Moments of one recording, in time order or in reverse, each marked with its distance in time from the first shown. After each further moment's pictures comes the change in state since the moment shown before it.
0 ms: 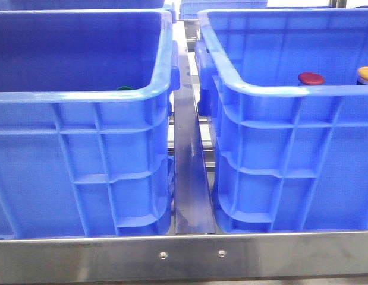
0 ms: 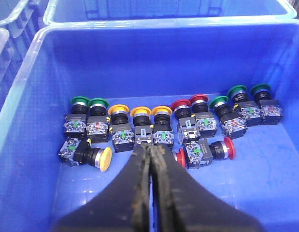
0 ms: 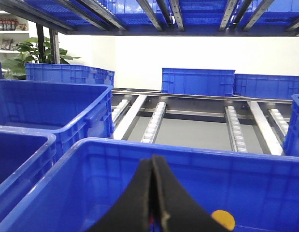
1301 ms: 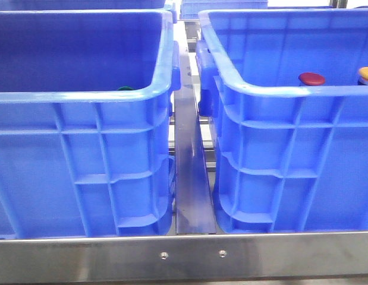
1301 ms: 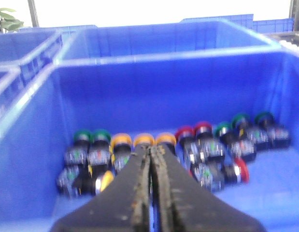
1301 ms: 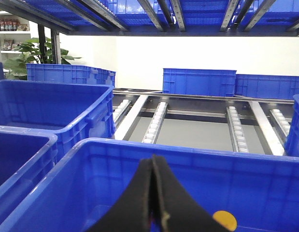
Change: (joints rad) left arm 0.214 -0.372 0.521 -0.332 -0.523 0.404; right arm 0.000 0.000 0.000 0.000 0.002 0.000
